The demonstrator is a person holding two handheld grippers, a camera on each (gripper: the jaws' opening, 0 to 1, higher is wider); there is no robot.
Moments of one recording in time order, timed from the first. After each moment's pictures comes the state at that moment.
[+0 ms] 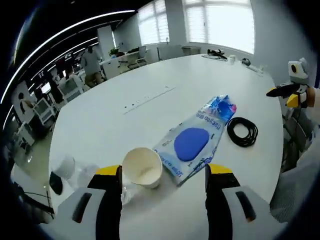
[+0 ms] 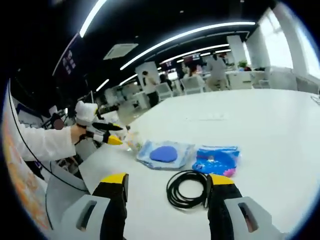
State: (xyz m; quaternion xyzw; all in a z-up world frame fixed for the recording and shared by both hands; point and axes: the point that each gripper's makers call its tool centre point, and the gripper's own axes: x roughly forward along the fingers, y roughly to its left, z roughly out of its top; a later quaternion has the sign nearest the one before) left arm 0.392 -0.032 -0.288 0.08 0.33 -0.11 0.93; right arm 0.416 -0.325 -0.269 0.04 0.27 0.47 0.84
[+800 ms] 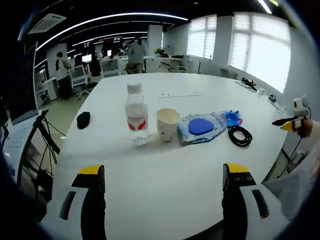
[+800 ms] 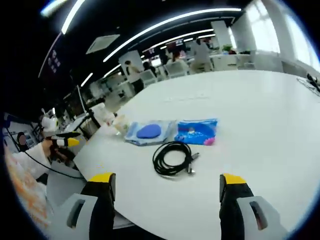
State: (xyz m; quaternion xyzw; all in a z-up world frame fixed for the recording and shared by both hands) left arm 0.241 0.008 -0.290 -0.04 0.31 0.03 0.95; right arm 0.391 -0.389 -0.302 0.02 0.35 0.41 0.84
